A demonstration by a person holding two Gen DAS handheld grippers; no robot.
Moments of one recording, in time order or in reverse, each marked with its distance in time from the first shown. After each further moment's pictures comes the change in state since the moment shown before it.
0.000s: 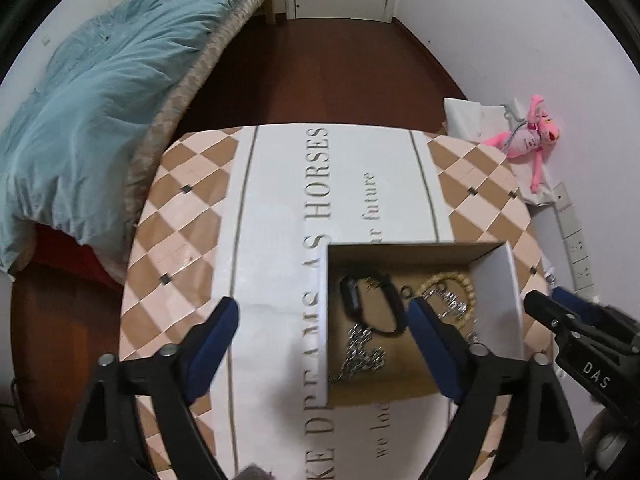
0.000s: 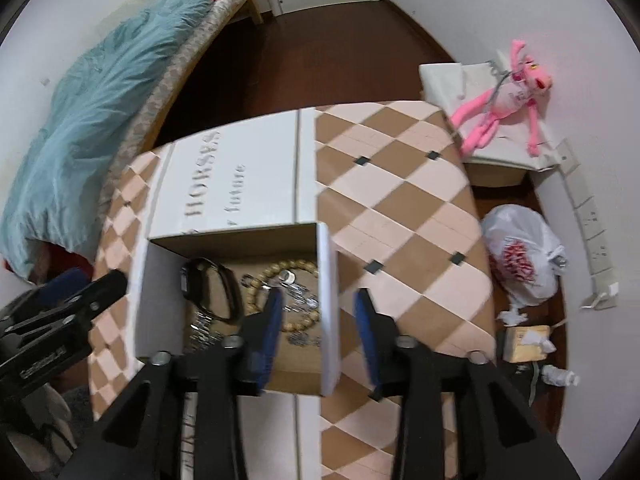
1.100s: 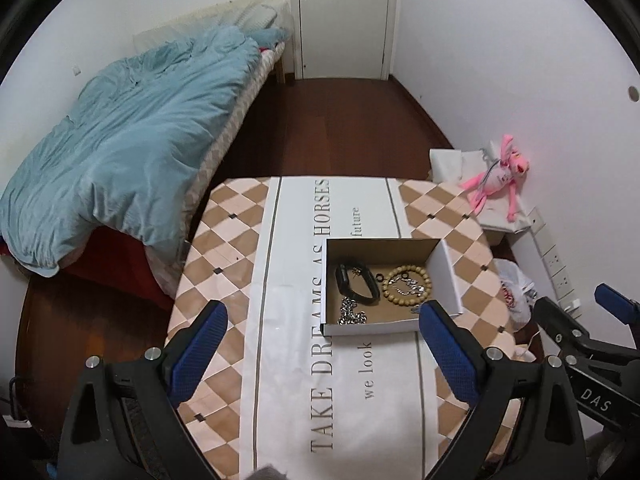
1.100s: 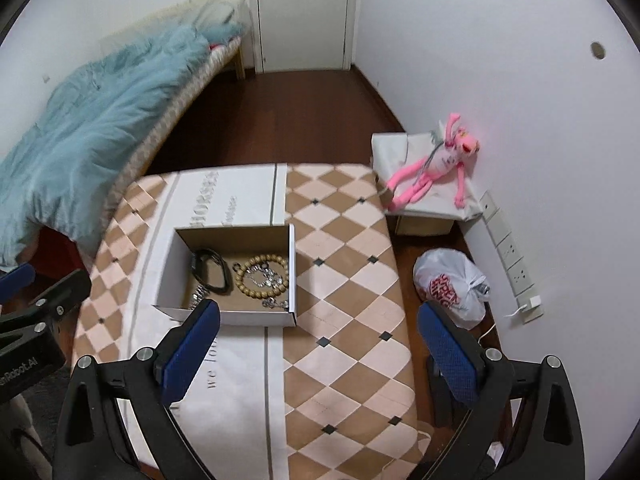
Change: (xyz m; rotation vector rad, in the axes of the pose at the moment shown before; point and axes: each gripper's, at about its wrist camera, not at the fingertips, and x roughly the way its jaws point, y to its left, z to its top) left arm -0.144 -0.009 -0.067 -0.006 -0.229 0.019; right arm -0.165 0.018 -0.082 -0.054 -0.278 -0.157
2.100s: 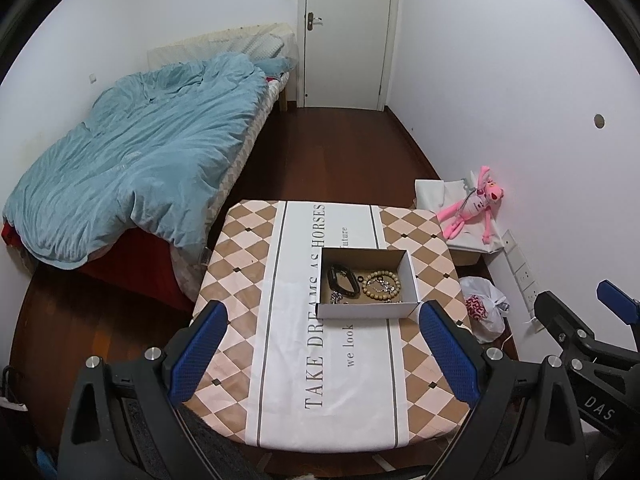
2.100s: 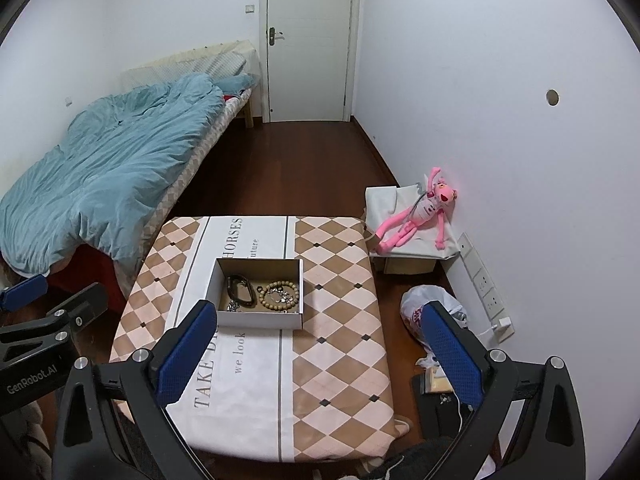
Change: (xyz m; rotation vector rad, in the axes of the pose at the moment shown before) left arm -0.110 0.007 -0.025 -0.037 -0.092 -0.029; right arm -0.143 0.001 -0.023 -0.015 -0.147 -0.002
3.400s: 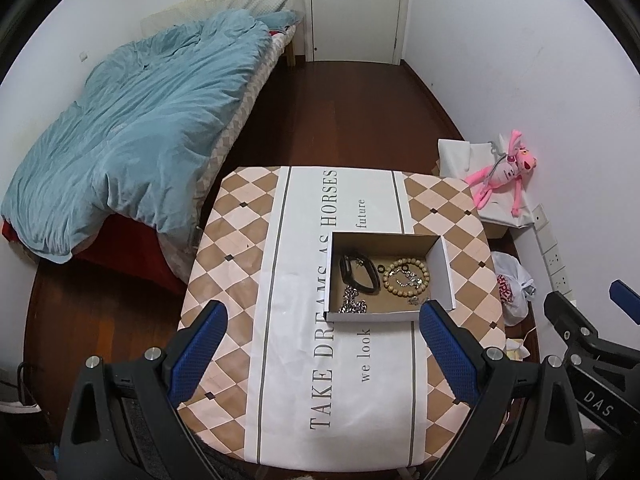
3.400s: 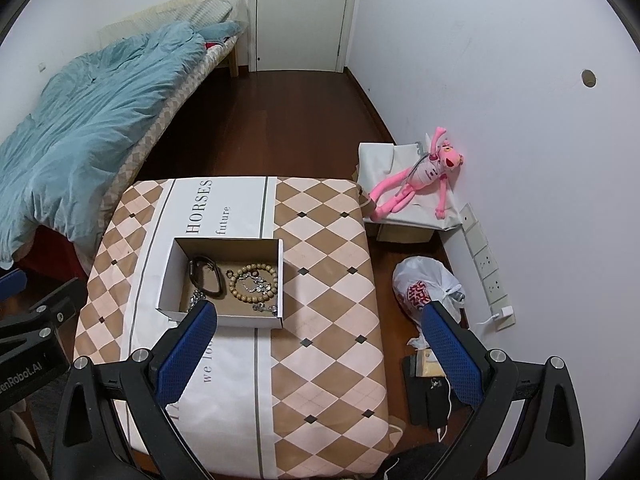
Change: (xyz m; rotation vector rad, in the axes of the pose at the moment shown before) left arm 0.103 -0.007 0.032 0.010 0.184 0.056; right arm 0.129 0.003 0.034 -0.028 0.196 -0.057
